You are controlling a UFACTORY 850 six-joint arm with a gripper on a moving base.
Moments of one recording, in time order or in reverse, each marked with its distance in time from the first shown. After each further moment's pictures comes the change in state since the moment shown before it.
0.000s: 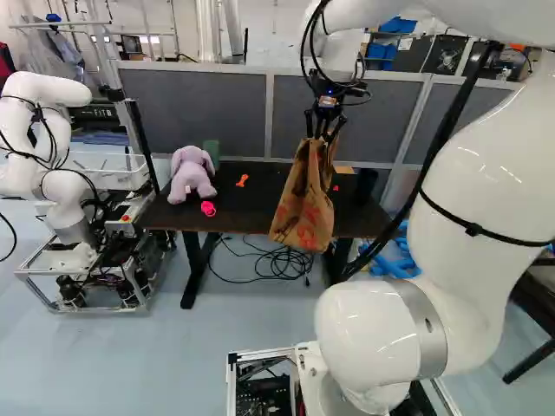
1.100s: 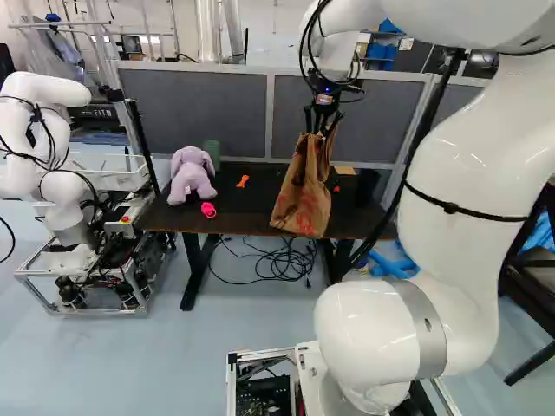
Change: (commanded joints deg) arm -0.6 -7.4 -7.9 -1.4 2.6 0.0
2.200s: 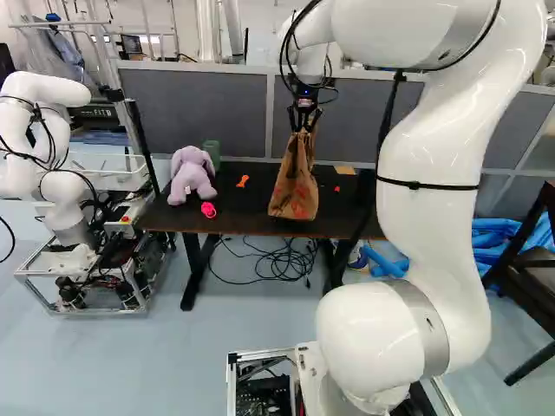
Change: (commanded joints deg) arm 5.4 -12.2 -11.9 -4.1 2.0 0.0
